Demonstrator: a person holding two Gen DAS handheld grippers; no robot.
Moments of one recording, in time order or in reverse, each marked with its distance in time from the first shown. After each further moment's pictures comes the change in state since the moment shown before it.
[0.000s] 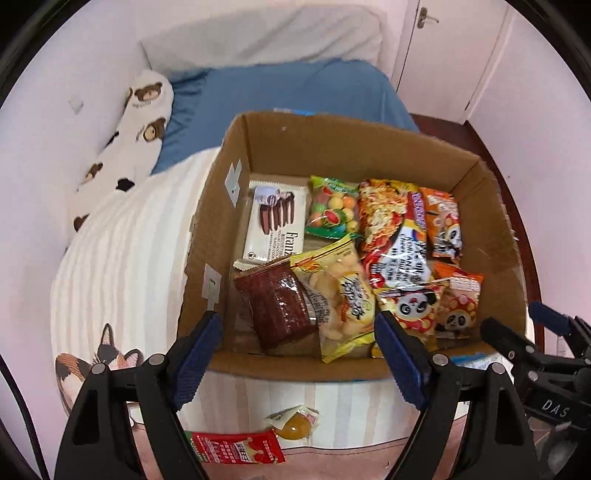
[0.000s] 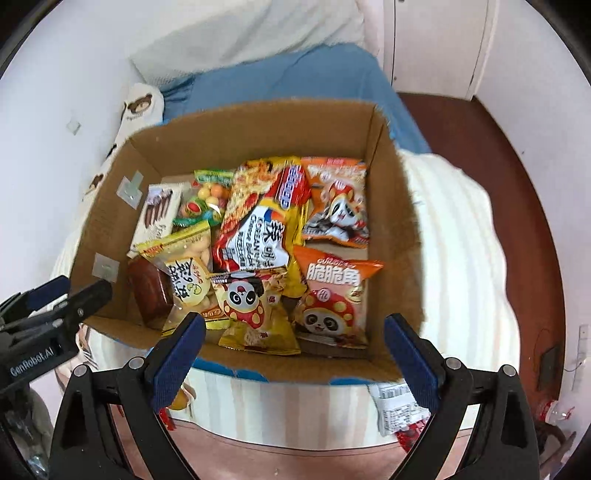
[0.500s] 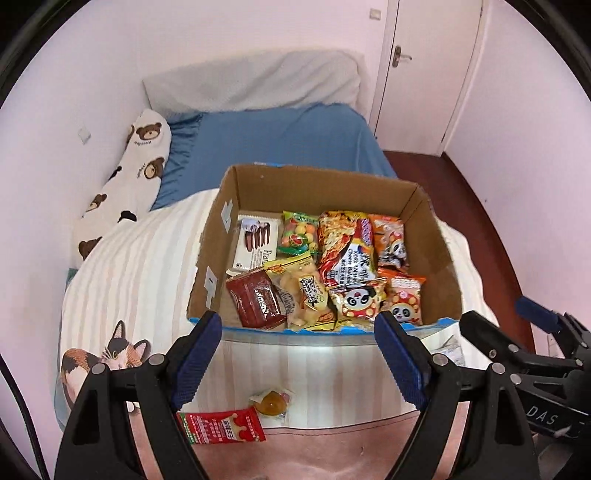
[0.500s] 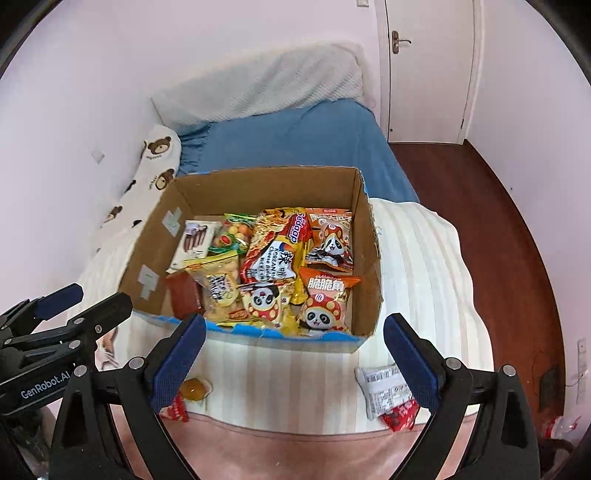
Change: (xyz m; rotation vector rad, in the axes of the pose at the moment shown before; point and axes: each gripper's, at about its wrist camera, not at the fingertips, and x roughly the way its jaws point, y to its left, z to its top) left arm -0.098 -0.023 -0.043 0.011 -0.179 -0.042; right arm -0.103 0.004 -0.043 -0.016 -0.200 0.018
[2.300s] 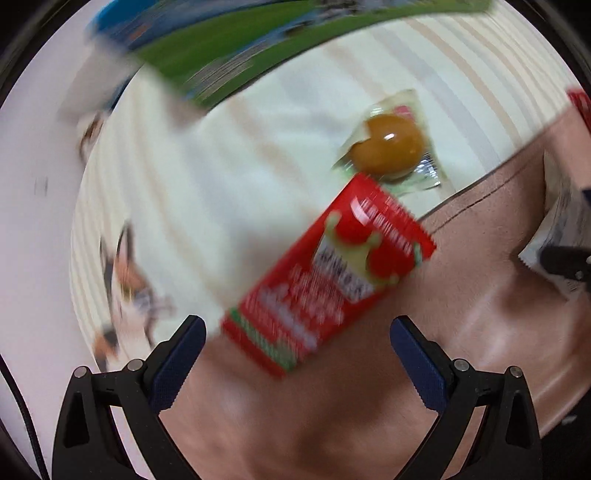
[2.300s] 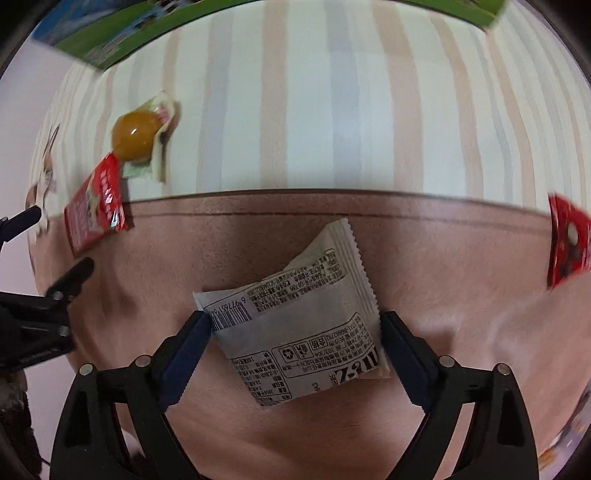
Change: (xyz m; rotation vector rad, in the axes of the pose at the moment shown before) left arm 0.158 0.070 -0.197 0.644 0.442 0.220; right arm 0.176 0.054 -0.235 0.077 0.620 0.071
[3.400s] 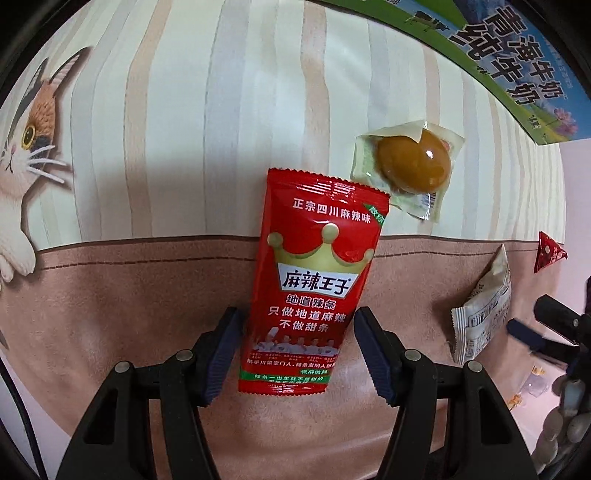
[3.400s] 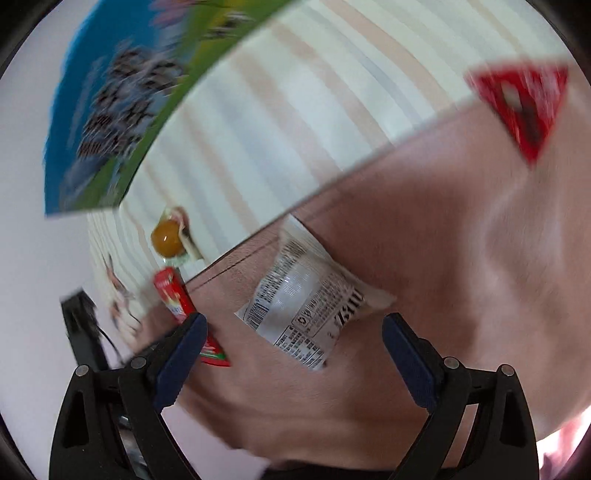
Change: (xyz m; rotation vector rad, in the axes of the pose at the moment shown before) left arm 0.034 0.057 -0.022 -0.563 0.165 -0.551; right arm -0.019 -0.098 -0.012 0.500 -0.015 0.388
